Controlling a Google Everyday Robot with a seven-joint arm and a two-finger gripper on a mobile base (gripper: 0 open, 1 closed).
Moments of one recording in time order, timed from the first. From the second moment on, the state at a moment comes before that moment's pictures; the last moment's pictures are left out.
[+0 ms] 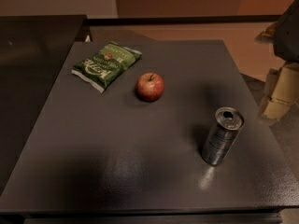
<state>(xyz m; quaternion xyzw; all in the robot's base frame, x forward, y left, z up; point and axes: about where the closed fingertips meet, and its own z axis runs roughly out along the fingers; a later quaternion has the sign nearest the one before) 0.438 -0.217 0.976 -0.60 0.78 -0.03 0.16</state>
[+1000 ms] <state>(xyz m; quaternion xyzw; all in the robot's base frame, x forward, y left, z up) 0.438 -0.212 0.964 -0.61 0.77 0.03 0.17</state>
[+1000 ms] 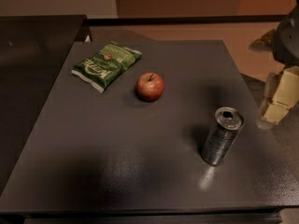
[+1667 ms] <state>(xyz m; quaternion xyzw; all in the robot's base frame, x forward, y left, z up) 0.401 -0.179 0.942 -0.68 0.70 0.11 0.17</state>
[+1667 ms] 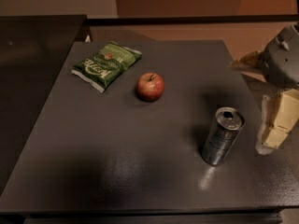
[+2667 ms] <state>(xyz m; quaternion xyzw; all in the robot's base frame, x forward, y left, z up) 0.353 -0.137 0.923 -0.74 0.63 0.18 0.18</state>
